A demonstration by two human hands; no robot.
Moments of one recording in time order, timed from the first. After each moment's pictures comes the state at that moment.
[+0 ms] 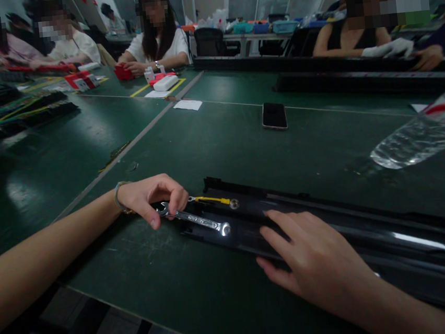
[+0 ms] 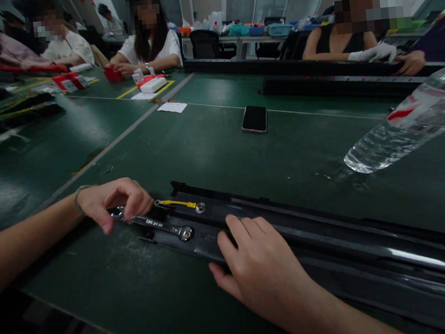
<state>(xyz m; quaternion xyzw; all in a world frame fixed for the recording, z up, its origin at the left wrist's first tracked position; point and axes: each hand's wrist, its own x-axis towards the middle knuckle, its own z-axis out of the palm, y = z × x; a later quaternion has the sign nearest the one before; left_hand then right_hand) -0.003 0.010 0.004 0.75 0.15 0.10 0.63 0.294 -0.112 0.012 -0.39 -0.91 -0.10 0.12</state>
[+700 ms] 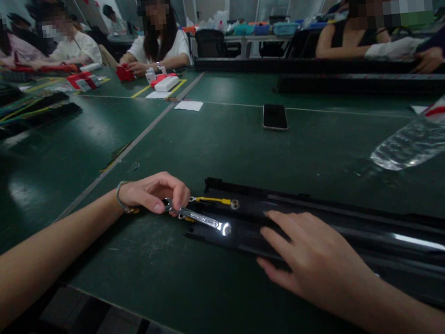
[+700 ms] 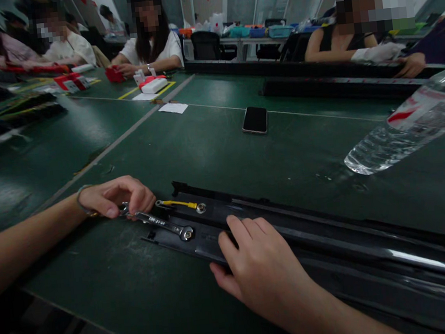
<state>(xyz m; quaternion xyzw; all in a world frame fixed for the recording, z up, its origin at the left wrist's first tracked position) 0.000 0.008 0.005 0.71 0.15 0.14 0.67 0.294 -0.112 0.012 -0.39 -0.91 -0.10 0.12</state>
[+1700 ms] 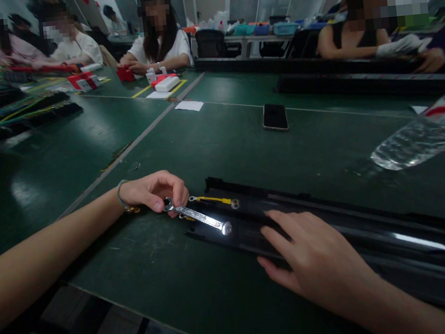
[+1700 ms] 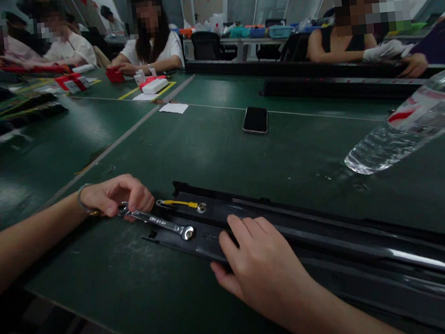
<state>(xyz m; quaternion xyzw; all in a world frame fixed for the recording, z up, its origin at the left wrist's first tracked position) -0.002 0.010 0.001 0.69 0.13 0.15 0.70 0.295 -0.112 0.014 -0.39 -0.90 -0.11 0.13</state>
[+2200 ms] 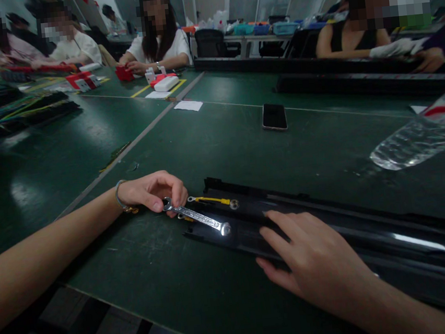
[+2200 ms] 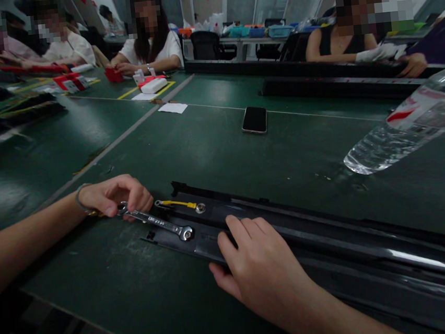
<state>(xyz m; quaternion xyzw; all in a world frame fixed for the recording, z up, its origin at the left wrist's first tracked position) -0.001 0.009 0.002 0.68 0.13 0.14 0.71 0.294 -0.112 0.013 -0.39 -0.91 -0.10 0.12</state>
